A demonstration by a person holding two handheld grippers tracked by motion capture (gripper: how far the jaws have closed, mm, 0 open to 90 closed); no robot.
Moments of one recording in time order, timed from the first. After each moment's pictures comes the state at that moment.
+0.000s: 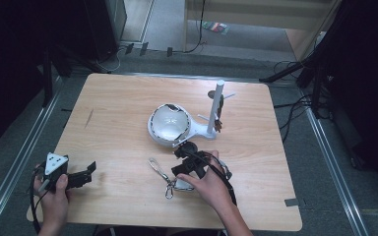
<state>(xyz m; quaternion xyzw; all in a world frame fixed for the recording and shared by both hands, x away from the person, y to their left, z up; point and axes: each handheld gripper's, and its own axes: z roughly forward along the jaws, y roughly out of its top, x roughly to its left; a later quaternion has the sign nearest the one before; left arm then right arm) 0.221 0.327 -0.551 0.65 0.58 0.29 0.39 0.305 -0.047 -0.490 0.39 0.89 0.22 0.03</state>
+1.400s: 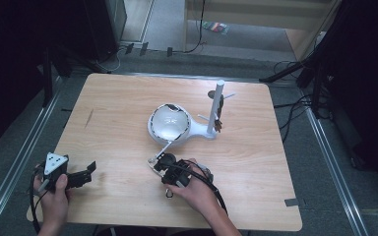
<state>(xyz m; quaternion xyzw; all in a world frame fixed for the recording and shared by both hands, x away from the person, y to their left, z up) 0.221 0.328 -0.551 0.65 0.58 0.29 0.39 0.284 0.001 -0.513 0.32 0.93 0.16 0.02</state>
